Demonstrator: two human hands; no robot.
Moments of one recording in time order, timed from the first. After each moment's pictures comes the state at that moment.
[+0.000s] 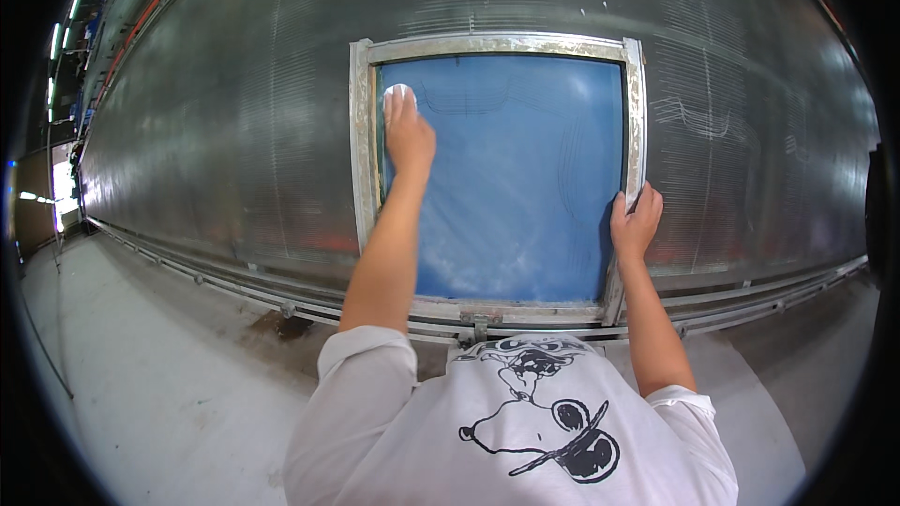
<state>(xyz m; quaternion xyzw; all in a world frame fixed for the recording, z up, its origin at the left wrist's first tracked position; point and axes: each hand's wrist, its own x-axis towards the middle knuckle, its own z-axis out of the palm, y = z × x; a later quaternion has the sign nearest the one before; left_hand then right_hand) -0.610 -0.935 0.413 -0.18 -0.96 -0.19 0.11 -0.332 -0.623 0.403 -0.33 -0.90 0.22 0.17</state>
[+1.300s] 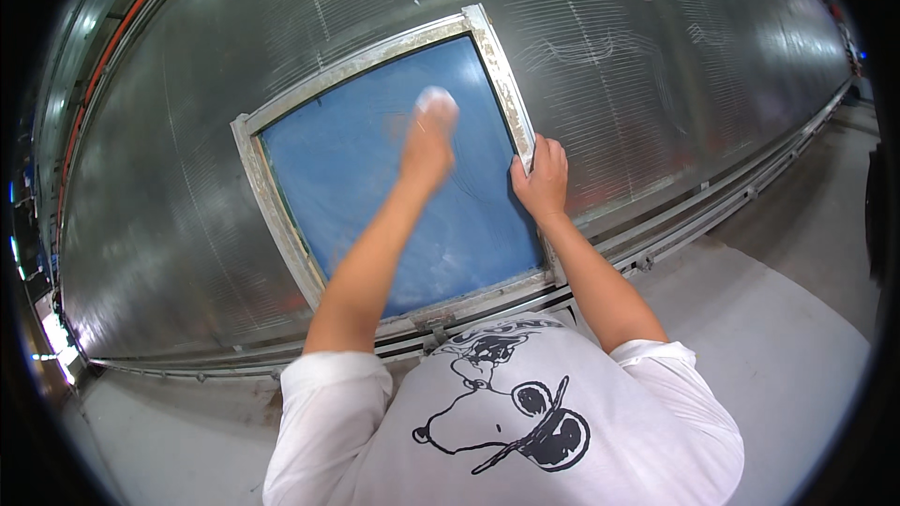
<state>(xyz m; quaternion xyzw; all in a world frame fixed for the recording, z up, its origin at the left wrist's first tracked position) -0.530 -0.751 0.408 -0.49 -0.83 -0.25 -0.02 -0.329 -0.624 0.410 -0.35 -0.89 0.25 0.18</state>
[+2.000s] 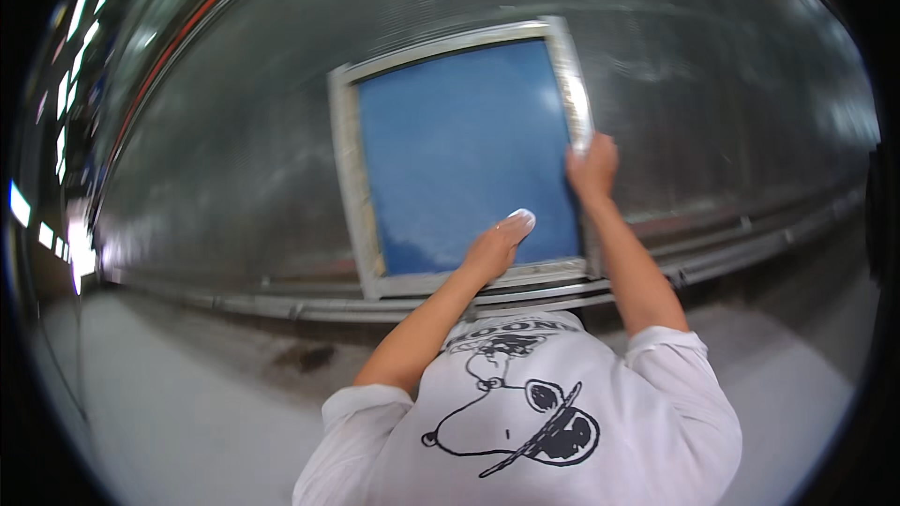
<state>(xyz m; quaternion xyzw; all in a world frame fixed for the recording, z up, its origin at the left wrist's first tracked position) -0.334 -0.885 0.438 -0.45 -0.80 -0.31 -0.24 -0.328 -0.616 0.394 -0.33 -0.89 0.23 0.22</state>
